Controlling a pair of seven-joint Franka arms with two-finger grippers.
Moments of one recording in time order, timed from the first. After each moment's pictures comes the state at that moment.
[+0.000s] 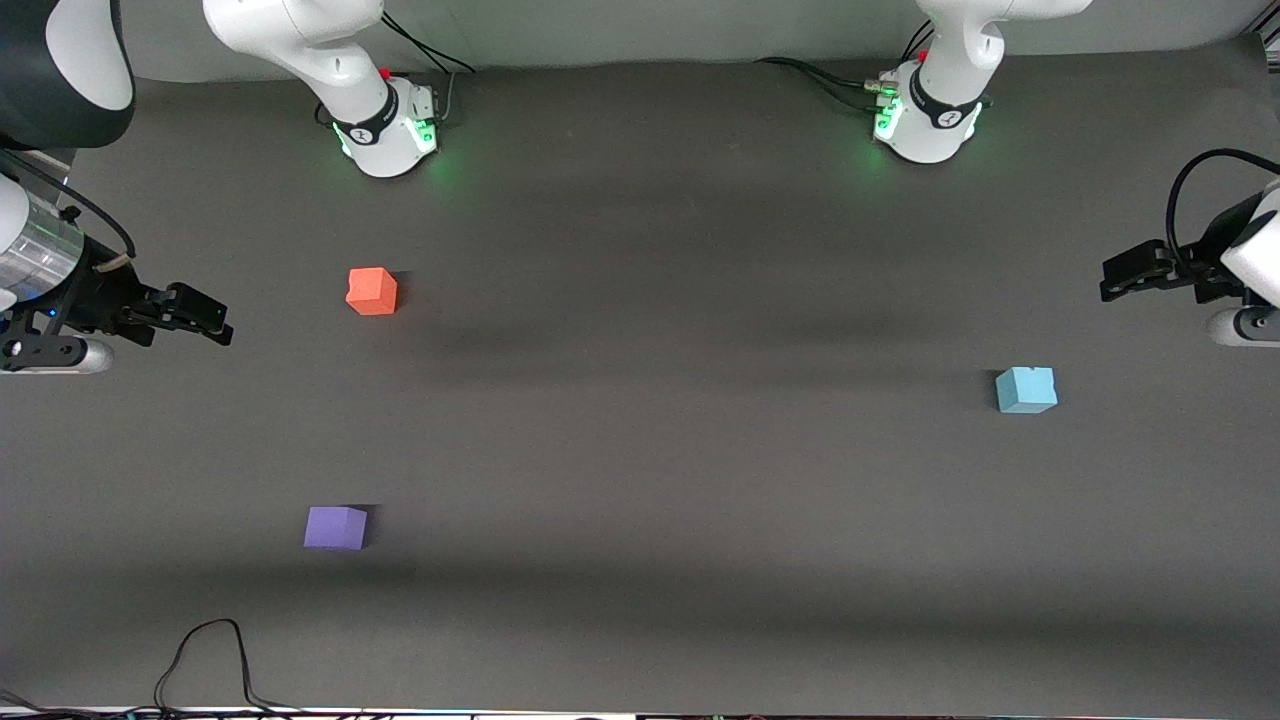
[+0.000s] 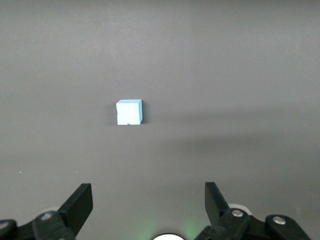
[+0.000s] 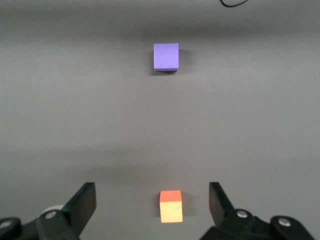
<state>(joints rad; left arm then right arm) -0.07 0.09 0.06 -1.50 0.01 1.47 0.04 0.23 0.03 -0.20 -1.67 0.02 1.71 0.07</state>
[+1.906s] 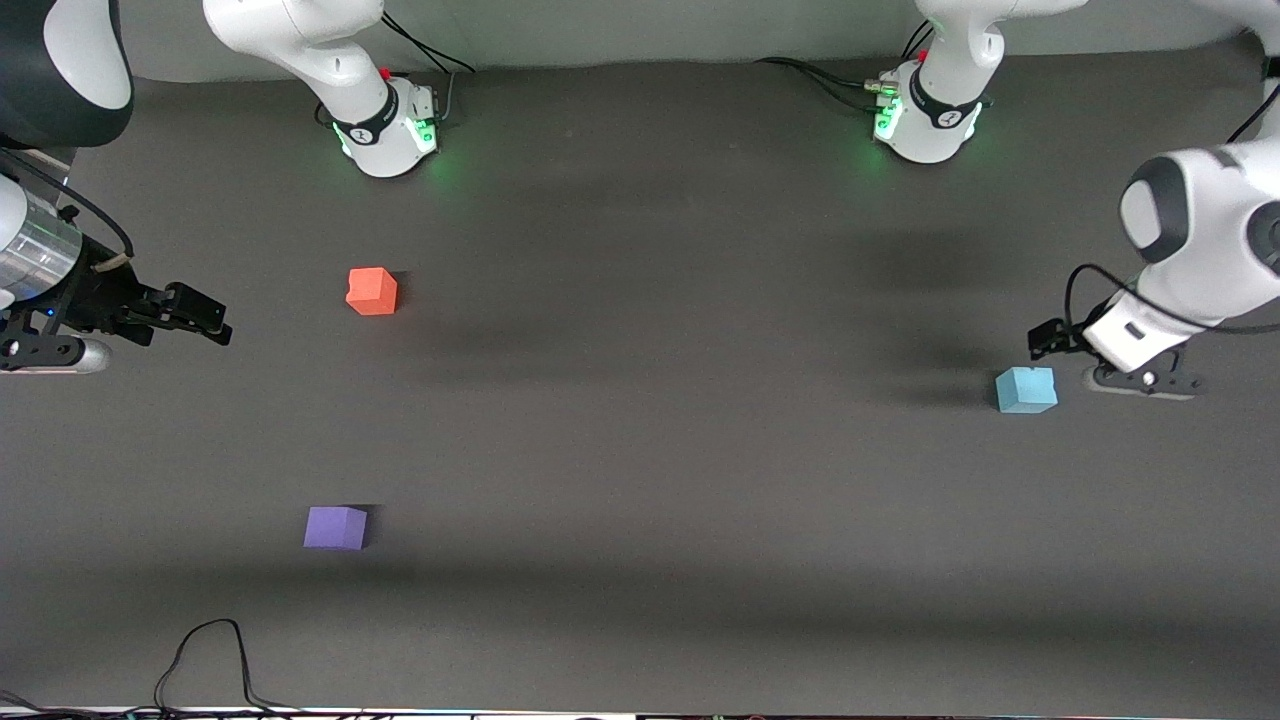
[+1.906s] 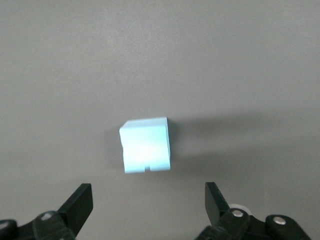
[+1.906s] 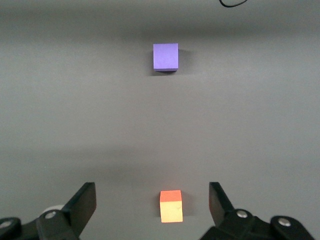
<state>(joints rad) 0.04 0.14 0.07 -2.22 0.02 2.34 0.22 0.23 0.03 -0.20 -1.66 0.02 1.71 0.07</state>
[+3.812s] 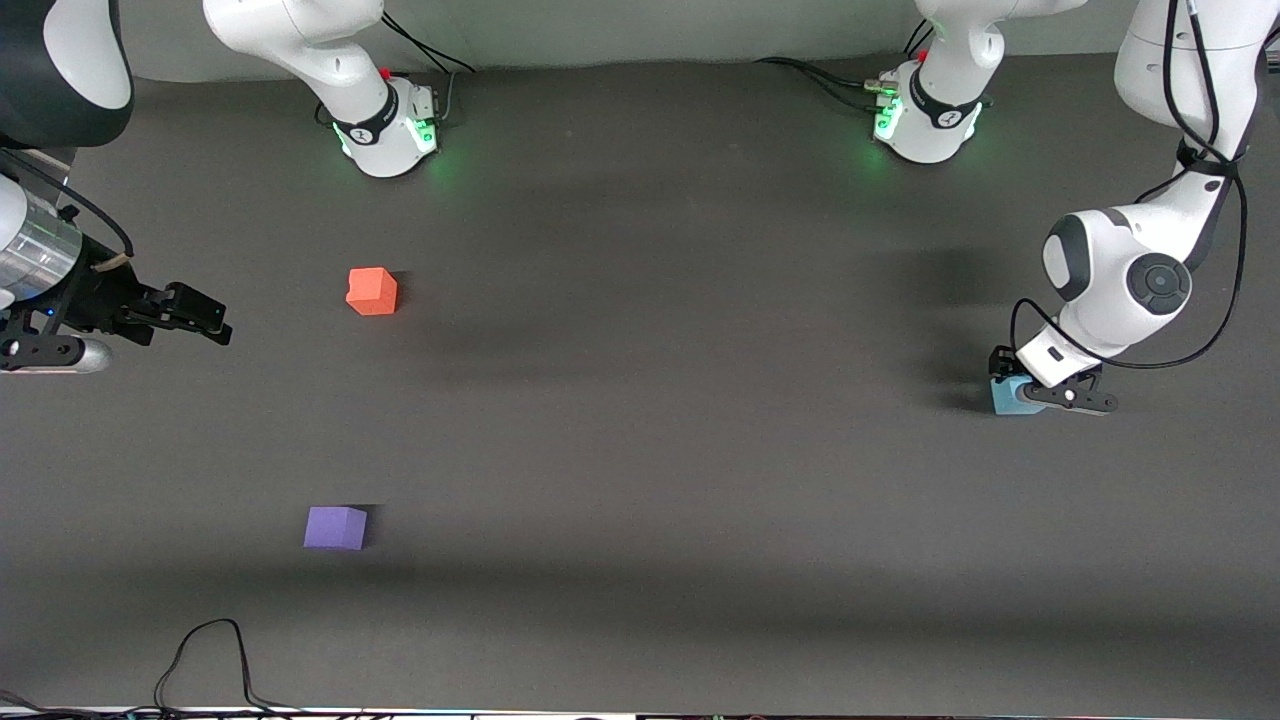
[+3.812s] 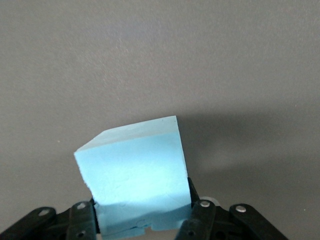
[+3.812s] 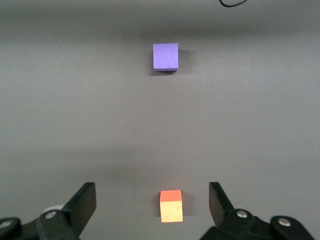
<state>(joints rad) 0.05 0.34 0.08 -2.34 0.03 2.70 0.30 0.23 0.03 -0.20 -1.66 0.02 1.71 0.07</state>
